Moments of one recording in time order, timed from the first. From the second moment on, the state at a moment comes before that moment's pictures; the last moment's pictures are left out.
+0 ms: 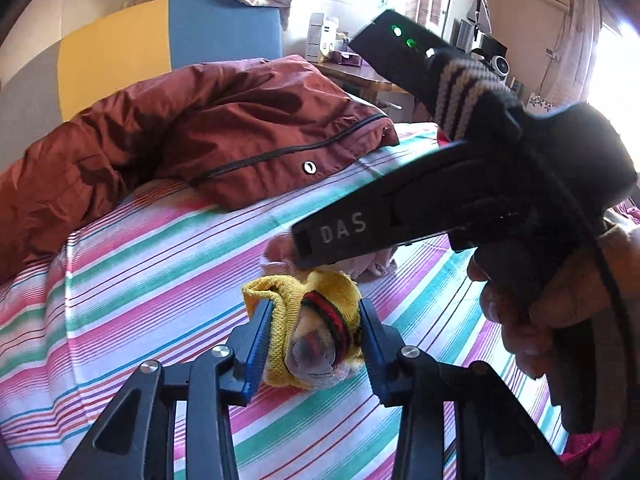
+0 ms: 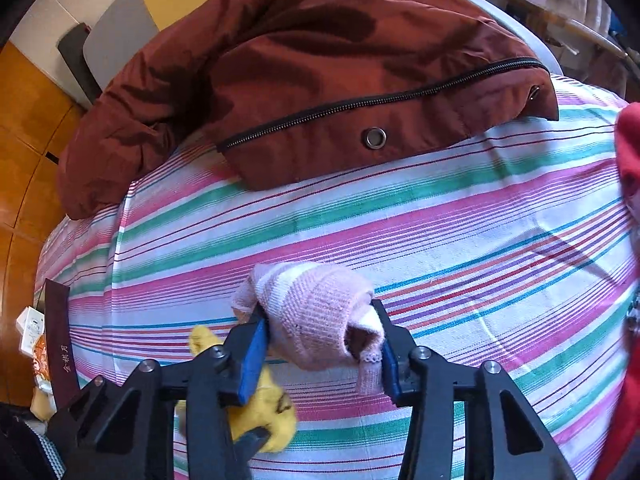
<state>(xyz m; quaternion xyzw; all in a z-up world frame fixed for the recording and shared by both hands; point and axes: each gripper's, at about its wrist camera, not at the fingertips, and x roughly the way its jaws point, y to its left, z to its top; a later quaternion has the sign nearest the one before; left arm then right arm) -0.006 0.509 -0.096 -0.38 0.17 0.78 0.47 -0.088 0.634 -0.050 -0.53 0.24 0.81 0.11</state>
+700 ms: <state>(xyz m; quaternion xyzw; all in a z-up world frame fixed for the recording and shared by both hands) -0.019 0.400 -0.033 -0.34 0.11 0.84 0.40 -0.093 0.589 -0.036 -0.52 0.20 0.83 0.07</state>
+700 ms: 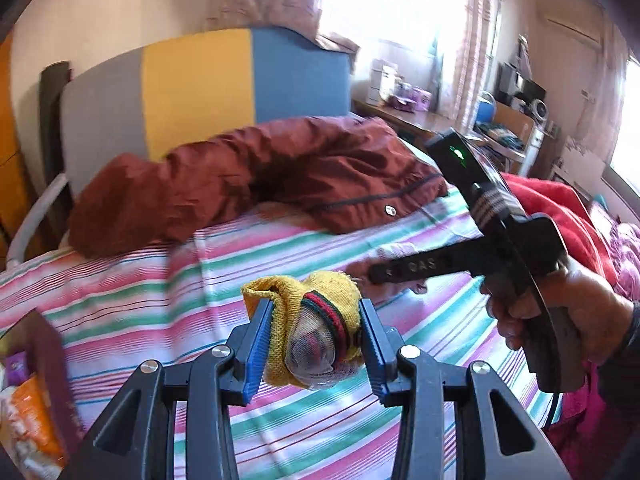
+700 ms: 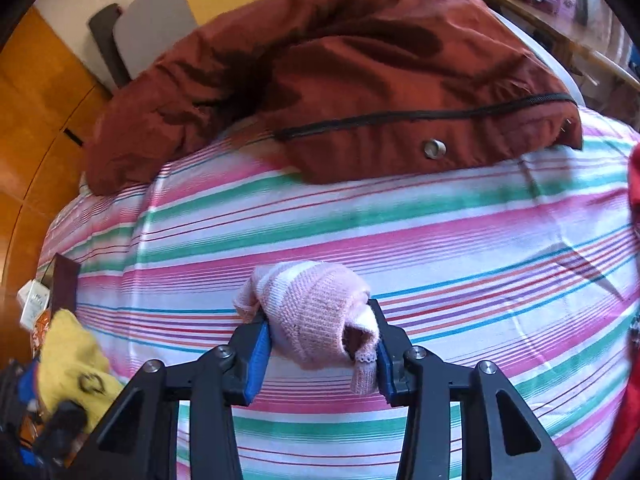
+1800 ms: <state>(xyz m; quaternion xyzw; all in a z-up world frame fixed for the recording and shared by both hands) -0.017 0.253 -0.011 -0.34 0.06 0.89 0.30 -0.069 0.420 -0.010 -0.51 0.15 0.85 0.00</state>
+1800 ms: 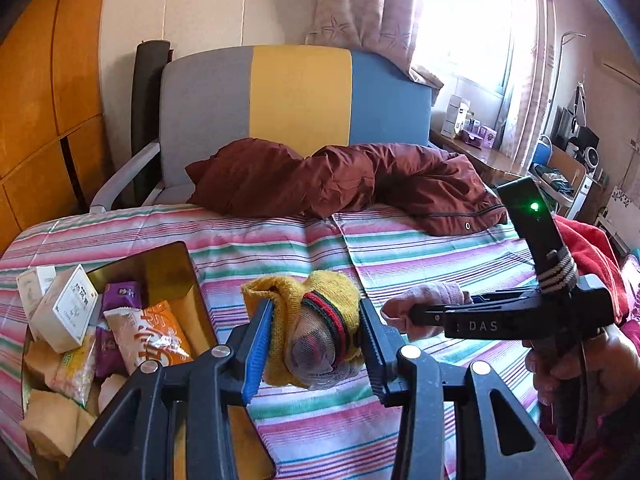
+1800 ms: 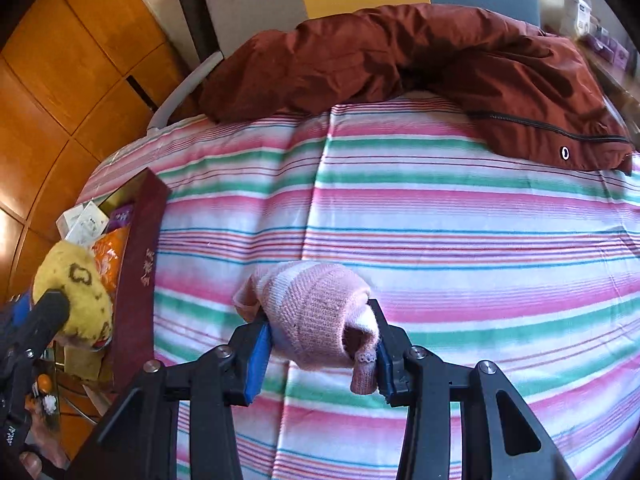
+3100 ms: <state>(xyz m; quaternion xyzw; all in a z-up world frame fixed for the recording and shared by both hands) -0.025 0.140 -0.052 -0.40 0.01 0.90 0.19 -0.052 0.297 0.005 -0.48 0.17 0.86 -0.11</state>
